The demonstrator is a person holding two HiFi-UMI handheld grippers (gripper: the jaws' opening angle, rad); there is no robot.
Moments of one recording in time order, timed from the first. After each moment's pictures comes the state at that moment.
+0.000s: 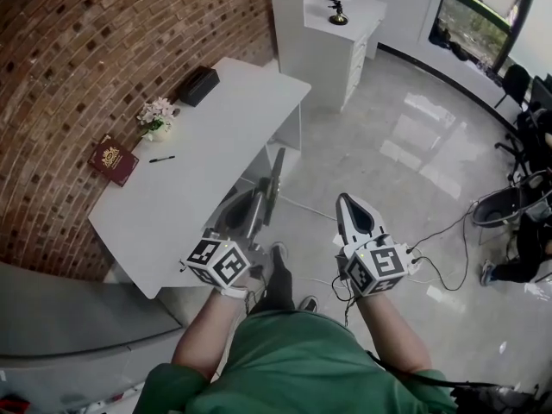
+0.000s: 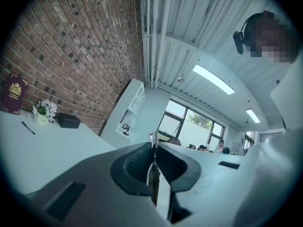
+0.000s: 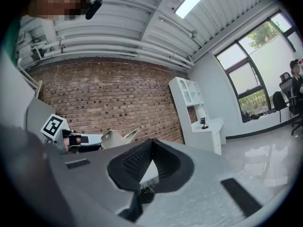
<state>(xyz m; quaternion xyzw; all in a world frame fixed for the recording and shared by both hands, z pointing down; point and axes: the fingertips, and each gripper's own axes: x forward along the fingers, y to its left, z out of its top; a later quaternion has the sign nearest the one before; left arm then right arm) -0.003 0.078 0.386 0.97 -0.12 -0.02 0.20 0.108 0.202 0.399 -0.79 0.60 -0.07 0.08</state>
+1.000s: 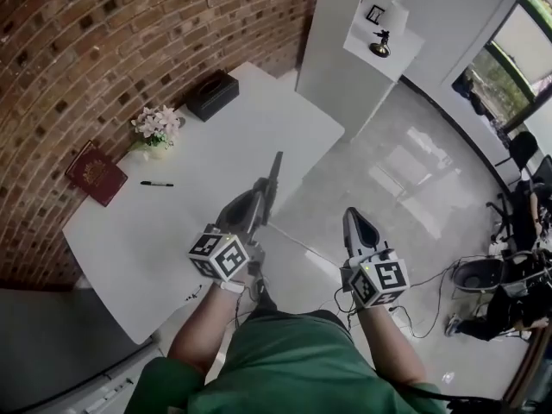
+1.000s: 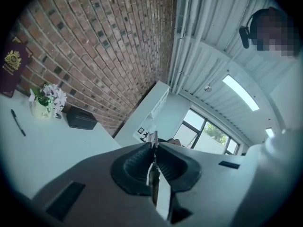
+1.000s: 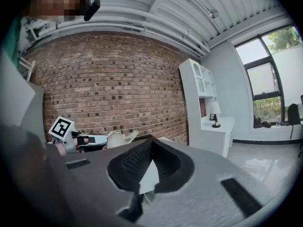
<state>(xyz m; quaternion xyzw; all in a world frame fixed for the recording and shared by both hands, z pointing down) 0.070 -0.211 0.447 0.94 -0.18 -0.05 0.29 0.196 -0.062 0.419 -0.78 0.62 -0.10 -0.02</state>
